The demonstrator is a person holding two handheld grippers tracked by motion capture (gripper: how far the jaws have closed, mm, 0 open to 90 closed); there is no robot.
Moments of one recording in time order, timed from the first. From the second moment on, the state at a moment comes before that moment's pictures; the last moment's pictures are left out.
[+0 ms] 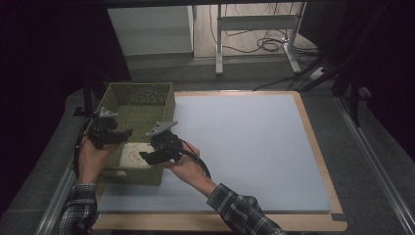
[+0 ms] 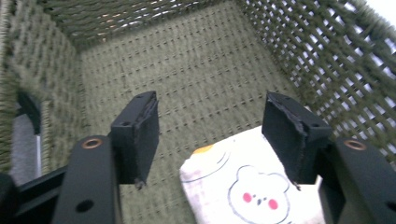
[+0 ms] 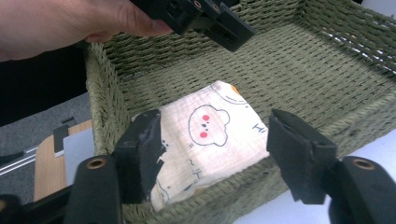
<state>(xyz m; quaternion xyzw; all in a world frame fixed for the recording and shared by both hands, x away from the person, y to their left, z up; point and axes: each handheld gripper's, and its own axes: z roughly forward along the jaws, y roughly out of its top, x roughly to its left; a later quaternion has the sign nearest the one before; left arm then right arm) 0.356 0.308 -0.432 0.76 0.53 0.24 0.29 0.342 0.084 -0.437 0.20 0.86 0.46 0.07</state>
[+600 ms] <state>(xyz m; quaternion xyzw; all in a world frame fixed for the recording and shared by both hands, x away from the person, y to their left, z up) 0.363 0.286 -0.431 0.75 0.53 0.21 0.33 0.345 0.051 -0.435 0.19 0.87 0.46 0.08</state>
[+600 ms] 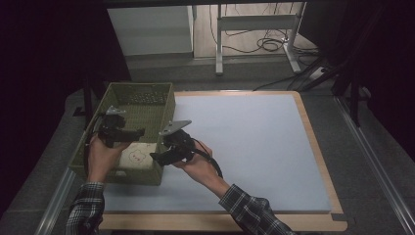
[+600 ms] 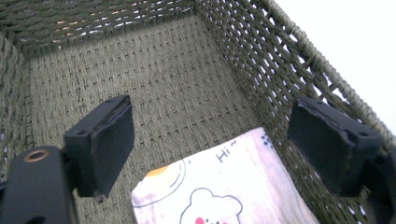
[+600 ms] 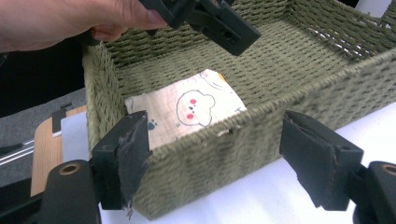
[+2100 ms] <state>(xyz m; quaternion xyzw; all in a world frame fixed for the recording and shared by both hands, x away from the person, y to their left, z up) 0.360 0.215 -0.416 0.77 0.47 0.18 0.39 0.350 -0.034 -0.447 0.21 0.87 0.43 0.07</state>
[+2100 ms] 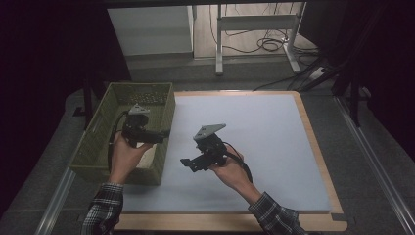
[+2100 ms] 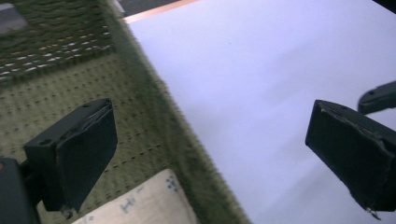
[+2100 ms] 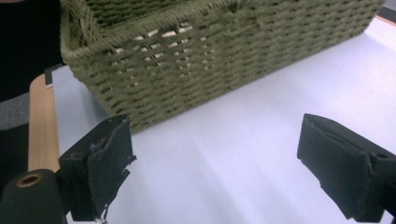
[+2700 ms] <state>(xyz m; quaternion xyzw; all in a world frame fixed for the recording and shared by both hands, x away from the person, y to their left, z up) 0.357 0.180 -0.418 0.79 0.45 0.17 0.38 0.349 -0.075 -0.455 0.21 0.88 0.42 0.07</state>
